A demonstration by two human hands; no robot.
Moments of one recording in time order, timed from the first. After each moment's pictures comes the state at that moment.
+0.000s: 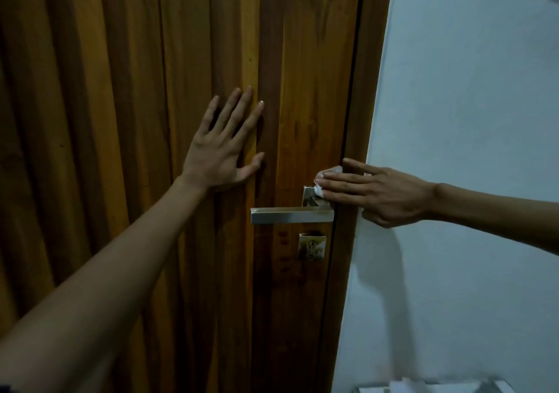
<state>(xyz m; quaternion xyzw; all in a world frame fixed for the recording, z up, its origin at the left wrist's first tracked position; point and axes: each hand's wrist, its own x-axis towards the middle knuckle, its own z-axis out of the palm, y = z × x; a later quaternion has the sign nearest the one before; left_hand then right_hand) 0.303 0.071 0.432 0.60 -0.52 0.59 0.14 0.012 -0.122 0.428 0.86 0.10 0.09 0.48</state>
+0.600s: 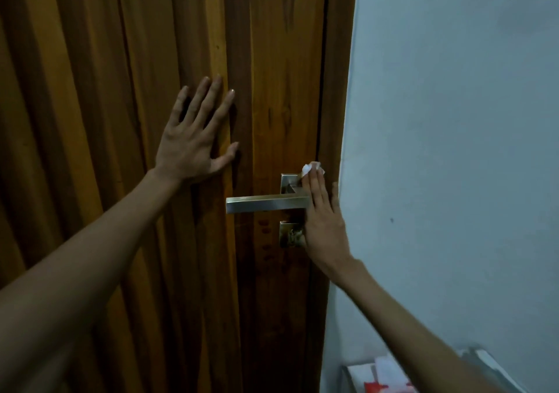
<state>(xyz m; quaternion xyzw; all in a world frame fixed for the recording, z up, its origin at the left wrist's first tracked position) 0.306 0.066 0.431 0.61 -0.50 0.60 0.12 0.071 -0.059 0.296 0.85 -0.21 0.47 0.08</state>
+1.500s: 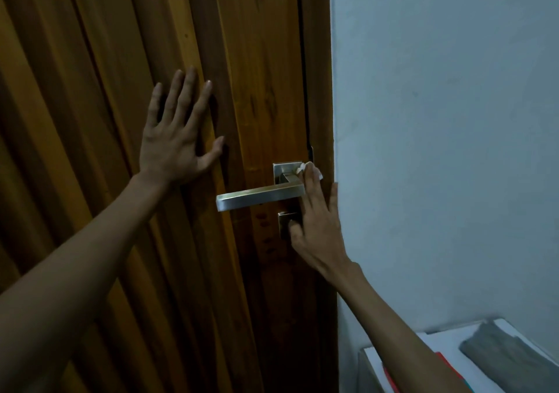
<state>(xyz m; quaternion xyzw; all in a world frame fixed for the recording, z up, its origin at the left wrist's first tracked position) 0.305 0.063 0.427 0.60 -0.50 0.61 0.14 0.083 -0.057 0.270 0.83 -0.20 0.52 -0.04</state>
